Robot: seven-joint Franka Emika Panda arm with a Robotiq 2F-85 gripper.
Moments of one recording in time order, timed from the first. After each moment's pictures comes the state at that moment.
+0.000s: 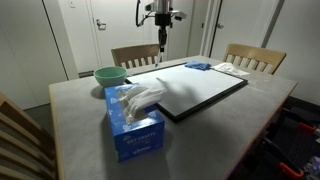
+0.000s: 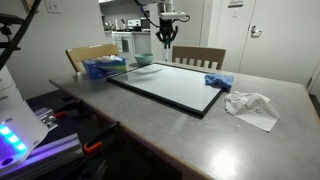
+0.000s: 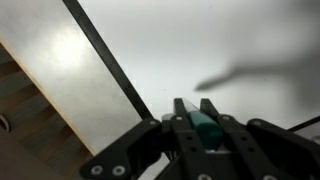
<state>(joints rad) 0.10 0.72 0.00 -1.36 -0.07 2.12 -0.92</state>
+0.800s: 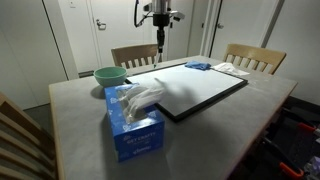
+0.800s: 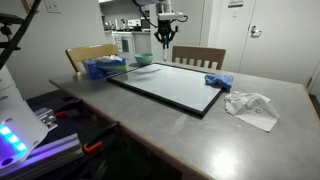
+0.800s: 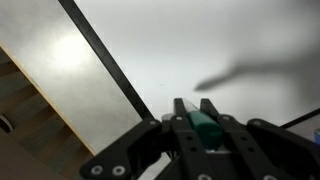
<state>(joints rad) 0.09 0.72 0.03 -1.36 -0.10 2.13 -0.85</state>
